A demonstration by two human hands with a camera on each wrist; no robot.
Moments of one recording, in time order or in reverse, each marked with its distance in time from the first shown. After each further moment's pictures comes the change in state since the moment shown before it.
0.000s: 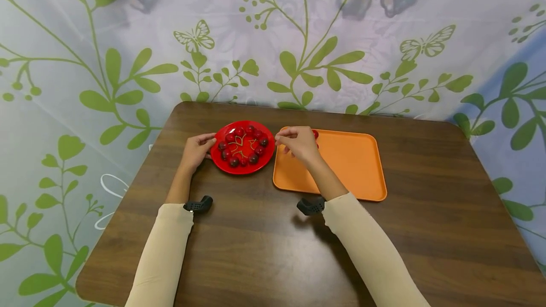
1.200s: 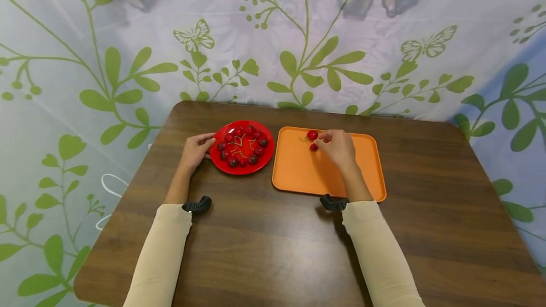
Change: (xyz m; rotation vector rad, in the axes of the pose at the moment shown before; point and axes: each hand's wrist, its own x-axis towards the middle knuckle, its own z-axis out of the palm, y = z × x) left_hand 0.003 -0.003 0.000 -0.019 0.006 0.014; right_hand -0.005 0.047 -0.080 -0.611 0.220 -0.011
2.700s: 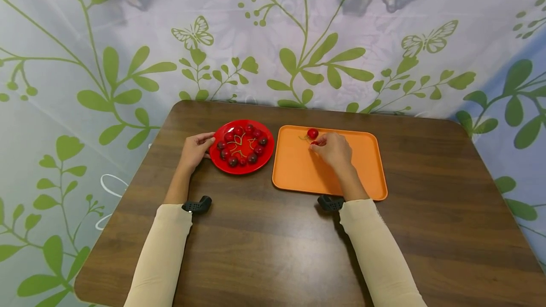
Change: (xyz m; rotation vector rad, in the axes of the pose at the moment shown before) left_hand -0.006 0.000 0.001 0.036 -0.002 -0.007; right_hand 0.001 0.006 0.019 -0.113 -0.075 0.072
